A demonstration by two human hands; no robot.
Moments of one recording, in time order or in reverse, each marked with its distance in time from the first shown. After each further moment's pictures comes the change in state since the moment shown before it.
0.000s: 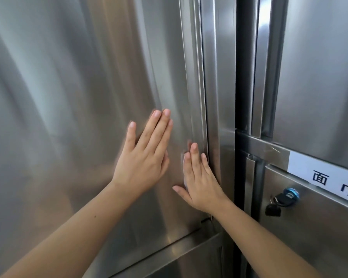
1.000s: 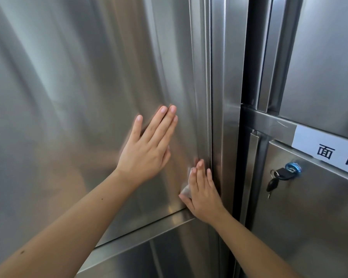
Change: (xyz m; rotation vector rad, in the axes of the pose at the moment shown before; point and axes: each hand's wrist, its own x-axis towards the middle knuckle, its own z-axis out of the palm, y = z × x) left_hand -0.035 0.016 0.003 -0.015 -0.037 0.081; right_hand -0.094 -0.035 0.028 0.065 -0.141 0.082
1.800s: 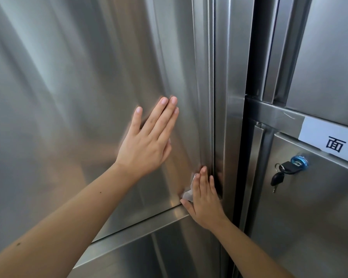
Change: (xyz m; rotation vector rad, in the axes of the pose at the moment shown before) left_hand 0.001 -0.002 -0.002 0.012 -0.021 0.009; right_hand -0.030 -0.014 0.015 0.010 -0.094 0.105
